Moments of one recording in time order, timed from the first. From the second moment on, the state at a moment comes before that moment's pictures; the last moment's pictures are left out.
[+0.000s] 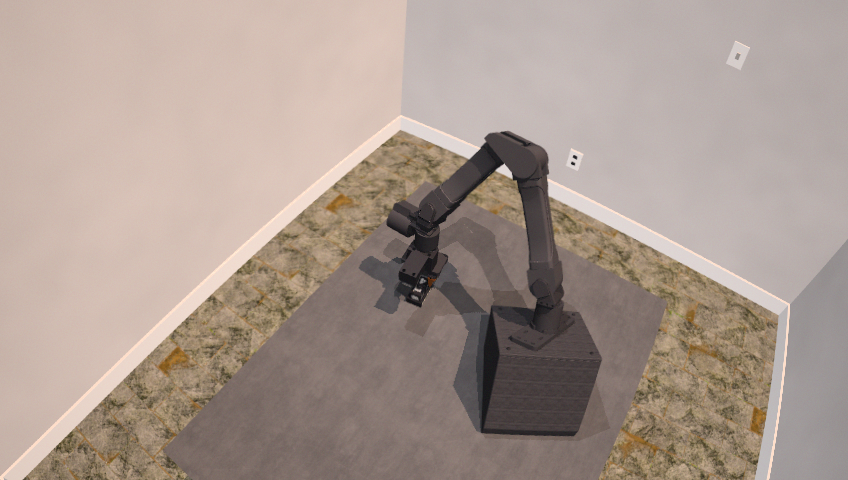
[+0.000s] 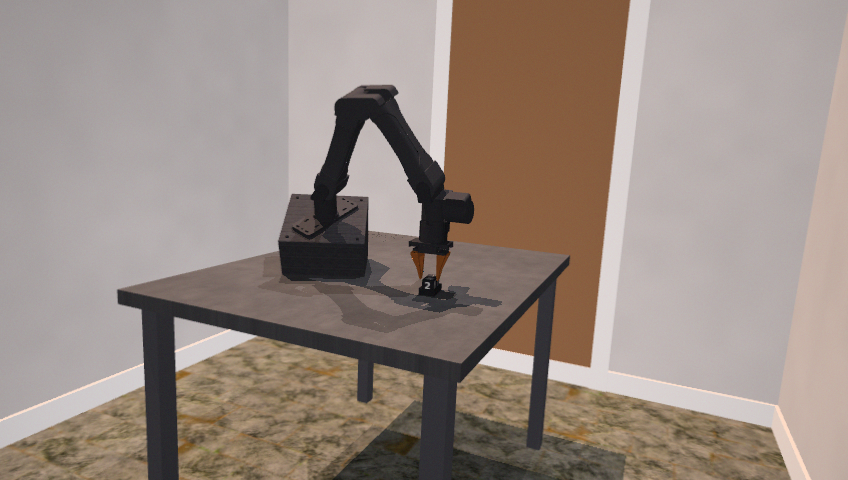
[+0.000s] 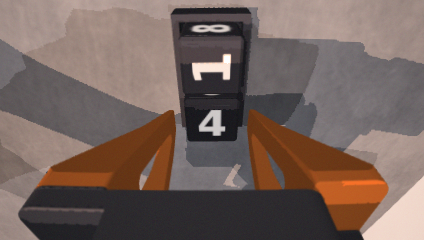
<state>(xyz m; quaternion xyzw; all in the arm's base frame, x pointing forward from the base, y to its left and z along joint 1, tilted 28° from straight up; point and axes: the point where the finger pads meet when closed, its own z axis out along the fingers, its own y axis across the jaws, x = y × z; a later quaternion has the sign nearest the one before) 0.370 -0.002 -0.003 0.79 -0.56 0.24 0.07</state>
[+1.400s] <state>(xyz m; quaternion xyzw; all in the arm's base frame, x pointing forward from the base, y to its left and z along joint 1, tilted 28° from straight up) 0.375 -0.006 -0.018 0.79 -0.56 0.24 0.07</state>
